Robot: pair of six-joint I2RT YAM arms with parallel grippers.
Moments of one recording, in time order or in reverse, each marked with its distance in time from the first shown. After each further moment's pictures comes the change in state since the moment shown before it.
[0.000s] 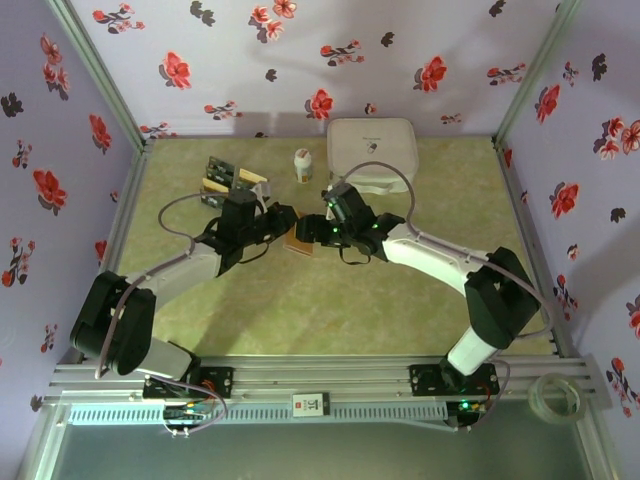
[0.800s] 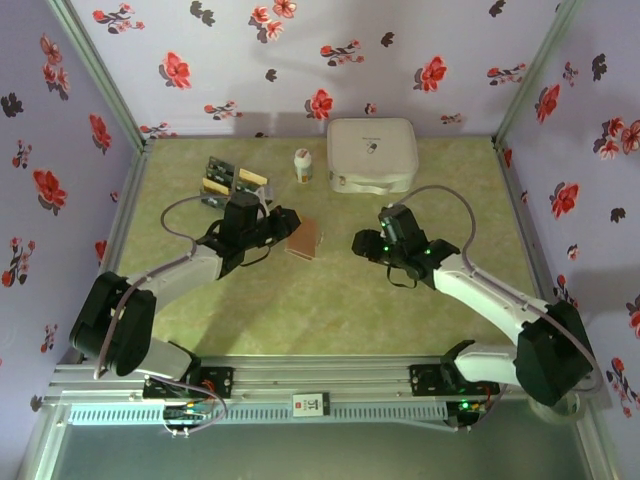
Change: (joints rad) left arm -0.015 -0.003 -0.011 0.000 0.001 0.005; right arm -0.168 -0.374 -0.348 -0.057 0.075 0.059
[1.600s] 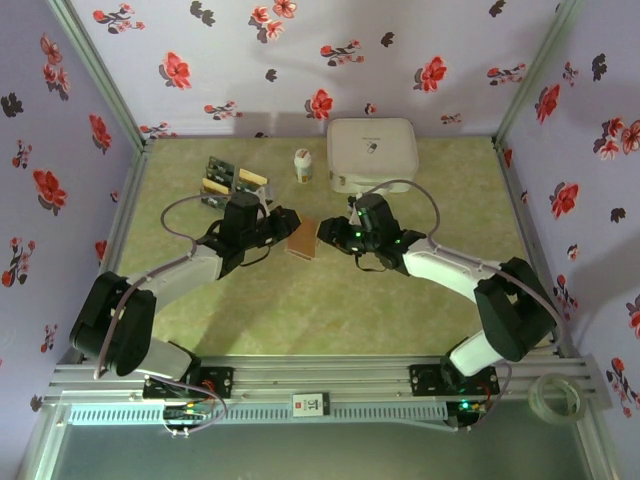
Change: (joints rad) left arm 0.000 0.000 0.000 -0.001 0.000 0.019; right arm 0.049 0.273 0.080 0.365 -0.252 0.167
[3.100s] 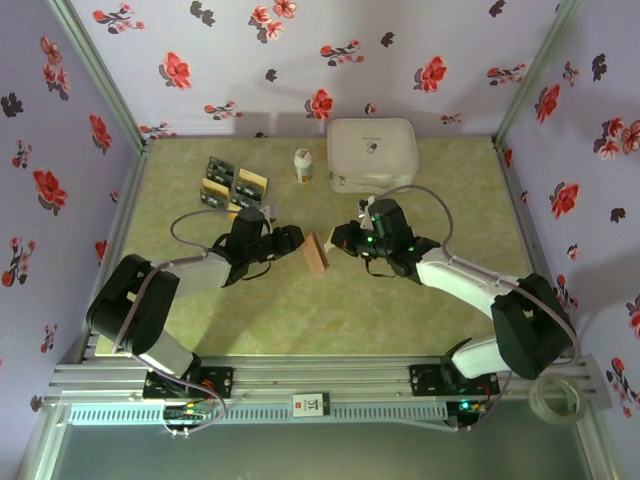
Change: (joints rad) left arm 0.000 0.129 -0.123 0.148 0.012 0.038; right arm -0.035 -0.125 -0.088 -0.010 -0.023 -0.001
